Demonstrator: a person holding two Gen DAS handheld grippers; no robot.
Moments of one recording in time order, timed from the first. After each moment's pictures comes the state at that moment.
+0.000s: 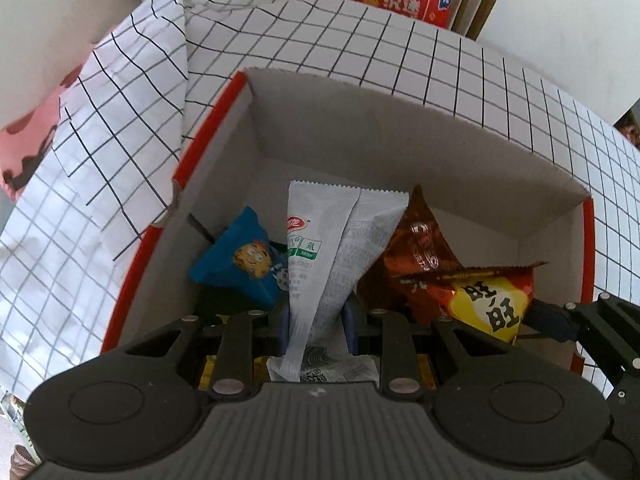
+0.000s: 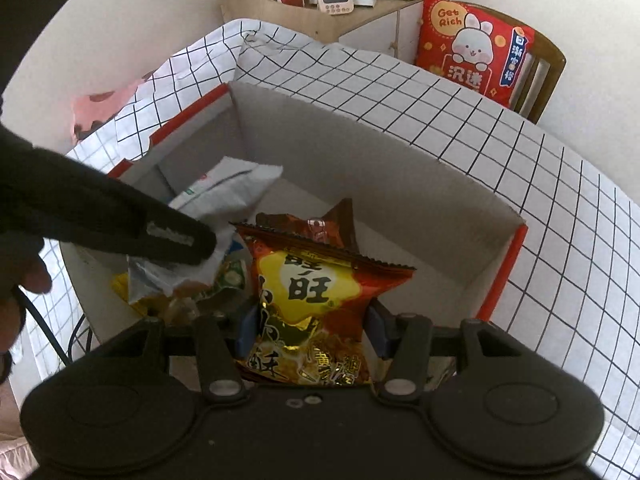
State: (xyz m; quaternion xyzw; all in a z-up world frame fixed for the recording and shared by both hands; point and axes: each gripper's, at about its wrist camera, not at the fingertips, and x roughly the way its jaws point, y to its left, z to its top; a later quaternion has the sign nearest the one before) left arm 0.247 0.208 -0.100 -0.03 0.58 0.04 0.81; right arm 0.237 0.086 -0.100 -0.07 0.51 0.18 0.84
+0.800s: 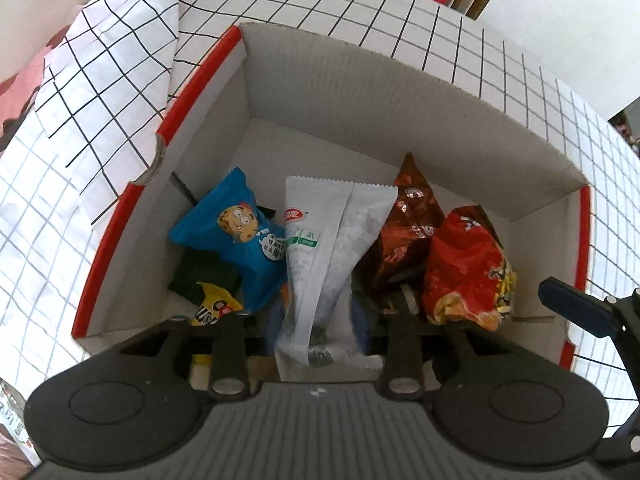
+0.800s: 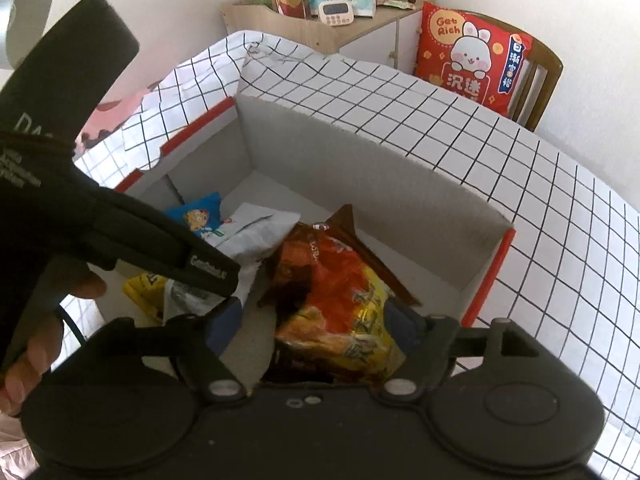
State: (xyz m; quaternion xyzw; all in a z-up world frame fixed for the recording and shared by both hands) left arm 0.242 0.220 -0.113 -0.07 0.61 0.02 0.79; right arm 0.225 0.080 -0.079 -0.06 0.50 0.19 0.84
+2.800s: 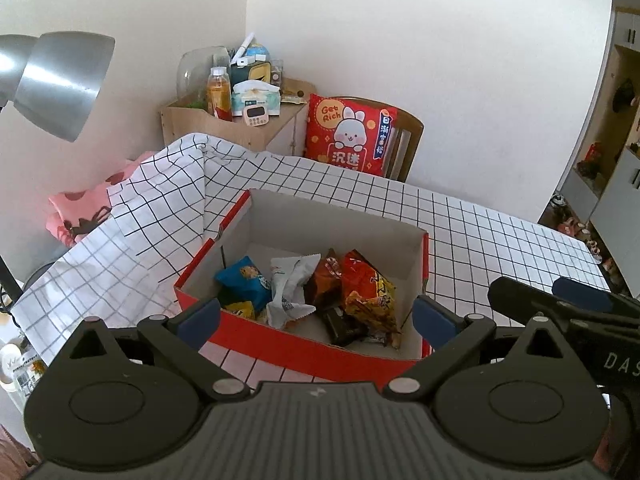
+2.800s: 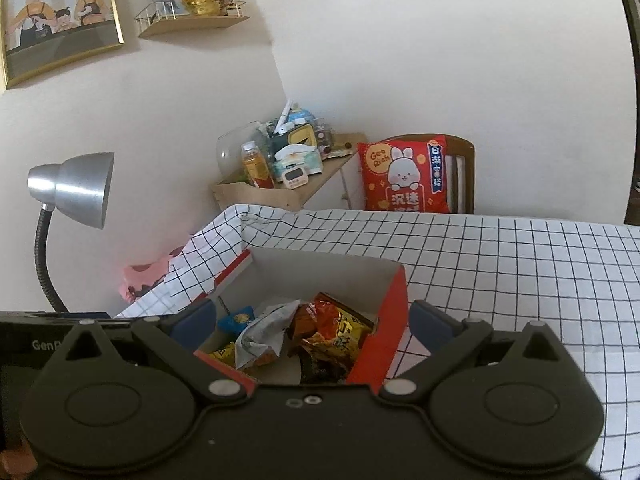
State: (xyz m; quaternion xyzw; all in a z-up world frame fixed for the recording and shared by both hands) left arm 0.024 0.186 0.013 -0.05 0.34 0.00 0.94; right arm 0.054 0.003 0.017 0.09 0.29 0.12 0.95
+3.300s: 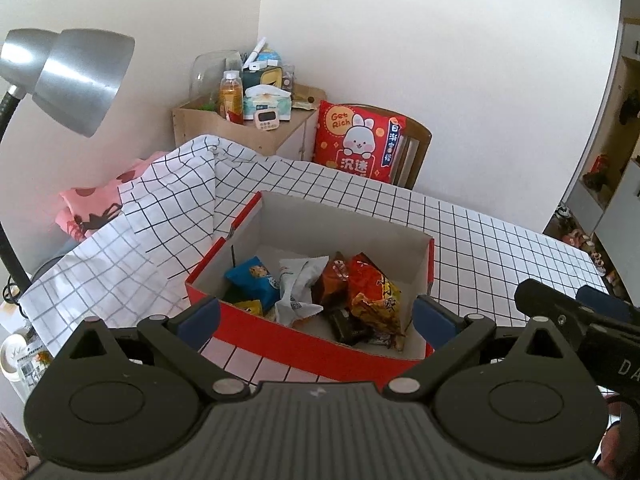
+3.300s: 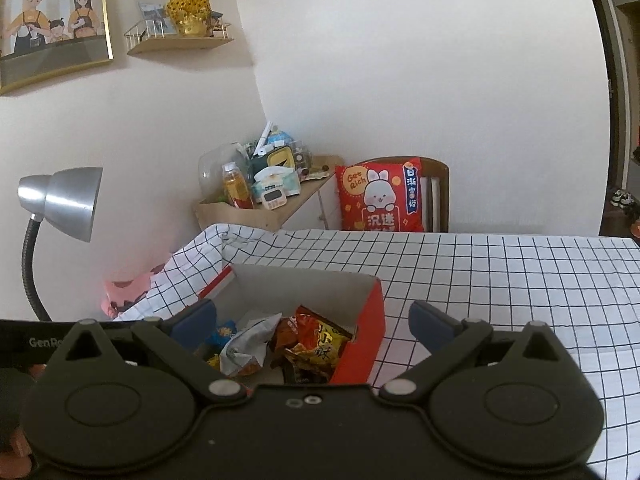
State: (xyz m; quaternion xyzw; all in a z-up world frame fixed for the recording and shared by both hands) left arm 0.014 0.191 0.013 -0.06 0.33 0.01 0.94; right arm 0.033 0.007 0.023 0.08 0.26 0.08 0.96
